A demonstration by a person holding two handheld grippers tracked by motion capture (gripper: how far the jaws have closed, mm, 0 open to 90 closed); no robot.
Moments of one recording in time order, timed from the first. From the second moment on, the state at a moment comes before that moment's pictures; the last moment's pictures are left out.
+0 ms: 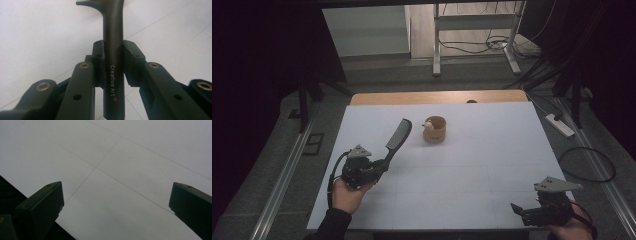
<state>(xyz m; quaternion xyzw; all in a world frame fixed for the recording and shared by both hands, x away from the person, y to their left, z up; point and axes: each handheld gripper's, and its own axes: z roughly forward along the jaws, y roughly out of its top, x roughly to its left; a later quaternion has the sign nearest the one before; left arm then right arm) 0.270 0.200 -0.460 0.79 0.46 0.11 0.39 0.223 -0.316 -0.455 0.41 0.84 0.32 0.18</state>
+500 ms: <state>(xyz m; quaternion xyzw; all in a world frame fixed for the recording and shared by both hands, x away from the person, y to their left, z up) 0.244 0.197 -0.455 0.78 0.46 0.11 0.41 0.222 -0.316 -0.454 0.40 0.84 0.33 0.18</state>
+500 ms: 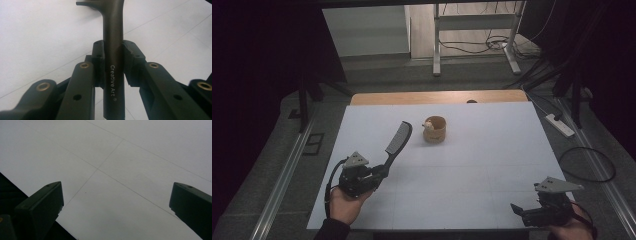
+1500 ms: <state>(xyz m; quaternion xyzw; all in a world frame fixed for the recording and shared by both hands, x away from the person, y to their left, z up) 0.194 0.194 -0.449 0.77 0.45 0.14 0.43 0.222 -0.313 -0.447 0.36 0.83 0.38 0.16</state>
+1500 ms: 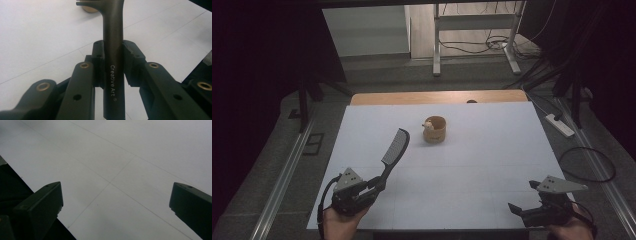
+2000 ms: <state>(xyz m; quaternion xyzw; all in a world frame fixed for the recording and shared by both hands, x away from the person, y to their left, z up) 0.202 0.177 -0.450 0.78 0.43 0.15 0.43 0.233 -0.299 -0.437 0.34 0.83 0.41 0.15</state>
